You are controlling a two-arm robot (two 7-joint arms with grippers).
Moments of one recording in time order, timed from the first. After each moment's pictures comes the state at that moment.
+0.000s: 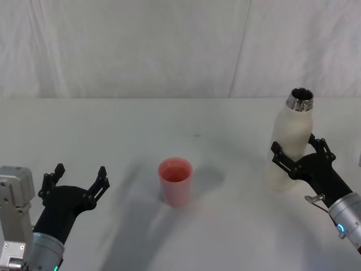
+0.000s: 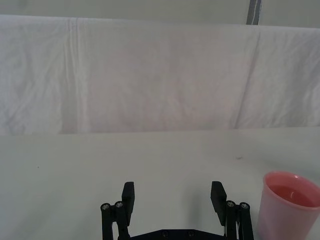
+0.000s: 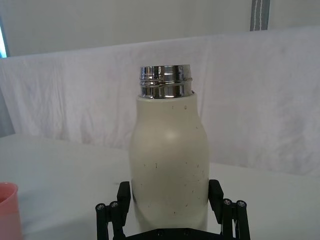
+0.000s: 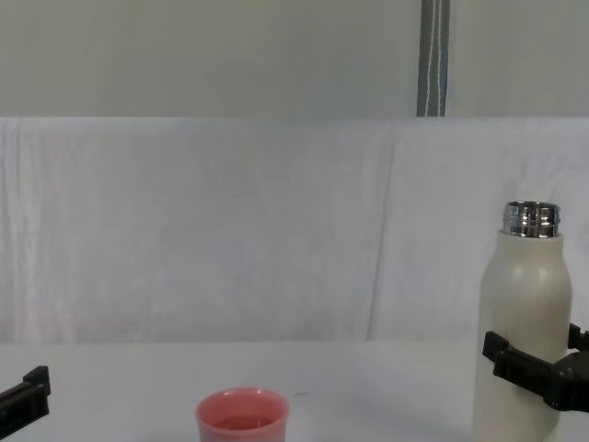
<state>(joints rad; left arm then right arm) 0.27 0.24 0.04 -1.85 -0.25 -0.02 -0.02 0.15 0.21 -0.18 -1.33 0.31 -0.28 0.36</state>
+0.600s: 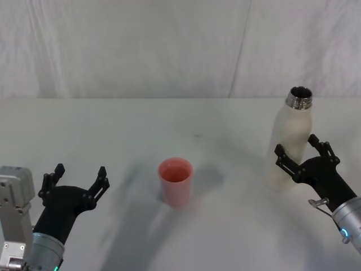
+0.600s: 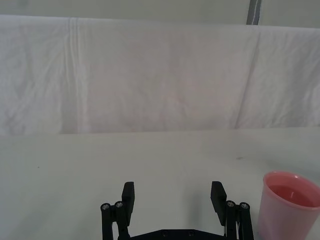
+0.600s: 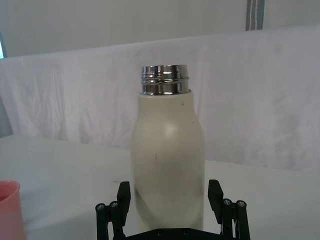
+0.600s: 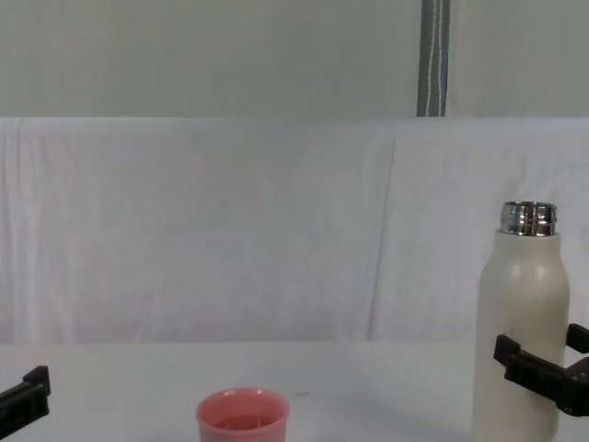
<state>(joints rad) 0.27 0.24 0.04 -1.85 -0.25 -0.02 -0.02 0.11 0.22 -0.17 -1.37 0.31 -0.27 0.35</state>
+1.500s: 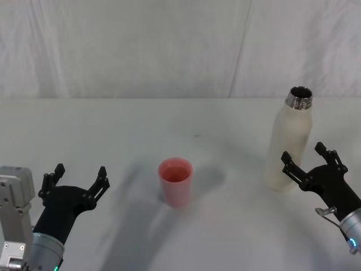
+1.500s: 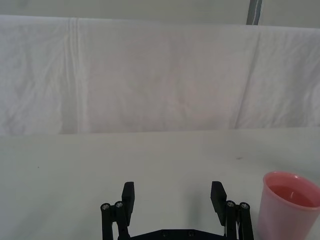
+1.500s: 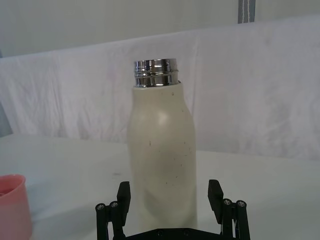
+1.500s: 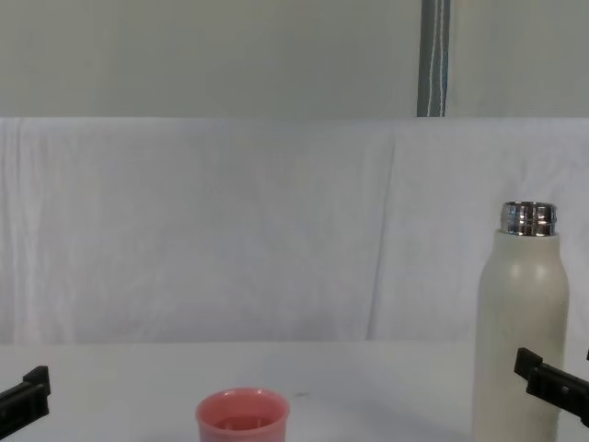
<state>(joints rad) 0.27 0.24 0.04 -1.85 -0.25 -0.02 -0.02 0.05 0.23 -0.15 -1.44 0.34 -0.23 0.34</state>
